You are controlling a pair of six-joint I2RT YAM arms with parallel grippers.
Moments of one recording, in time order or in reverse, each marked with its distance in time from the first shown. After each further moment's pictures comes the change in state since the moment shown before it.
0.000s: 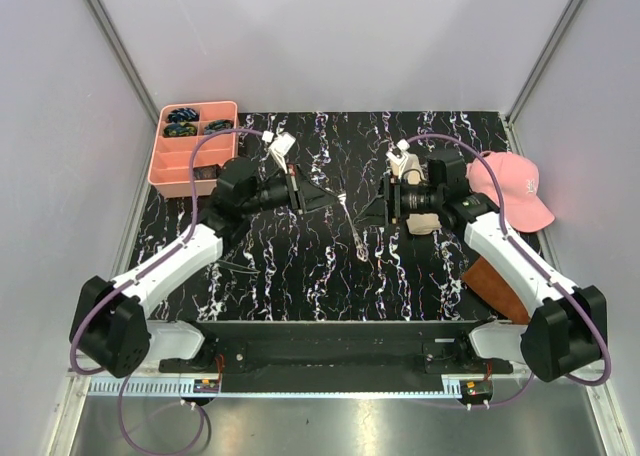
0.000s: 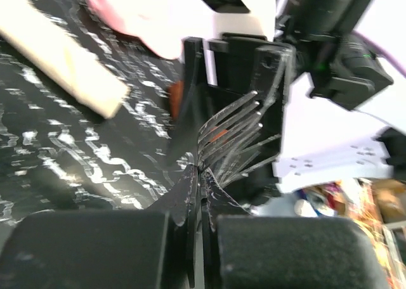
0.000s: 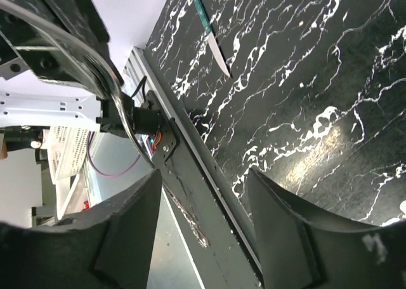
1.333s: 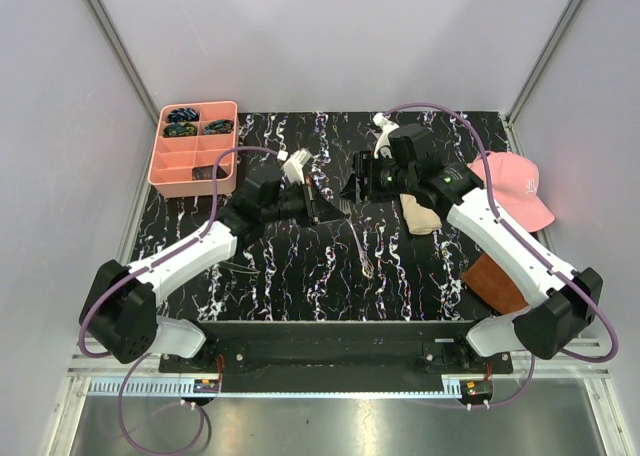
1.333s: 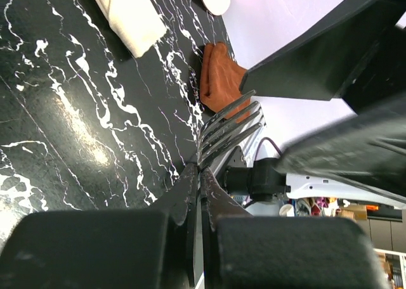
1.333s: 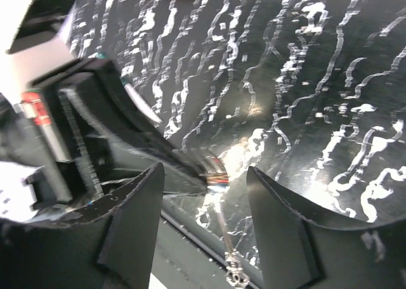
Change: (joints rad) left arm -0.081 0.093 0.017 -0.203 -0.157 -0.101; right arm 0.237 0.131 0.420 -0.341 0.632 0.037
